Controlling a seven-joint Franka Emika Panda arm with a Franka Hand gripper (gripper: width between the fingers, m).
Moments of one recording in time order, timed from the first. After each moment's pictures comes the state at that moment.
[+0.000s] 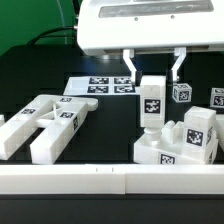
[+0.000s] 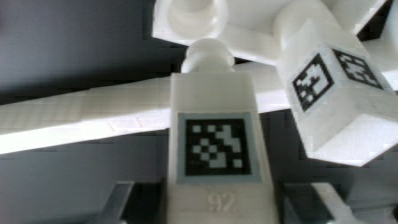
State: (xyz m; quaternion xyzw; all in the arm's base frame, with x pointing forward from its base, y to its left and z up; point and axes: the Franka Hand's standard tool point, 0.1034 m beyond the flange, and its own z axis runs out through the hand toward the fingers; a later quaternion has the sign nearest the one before) arm 0.636 0.022 0.115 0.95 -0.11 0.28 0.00
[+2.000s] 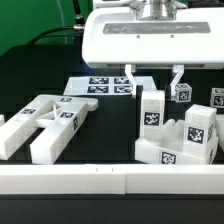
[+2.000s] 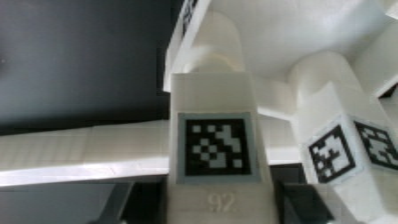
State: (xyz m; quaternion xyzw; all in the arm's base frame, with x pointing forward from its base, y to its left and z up) arm 0.618 0.024 0.087 0.96 -0.08 0.28 0.02
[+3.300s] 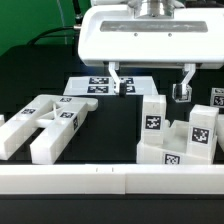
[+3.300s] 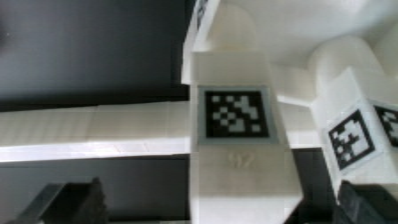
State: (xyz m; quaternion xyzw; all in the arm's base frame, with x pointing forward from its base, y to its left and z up) arm 0.624 0.018 0.096 0.95 -0.07 0.30 0.03
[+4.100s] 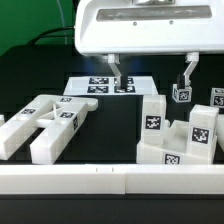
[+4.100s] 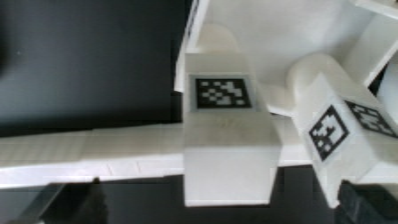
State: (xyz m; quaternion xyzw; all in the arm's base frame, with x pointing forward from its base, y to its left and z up) arm 0.634 0.016 0.108 0.99 -0.07 0.15 -0.01
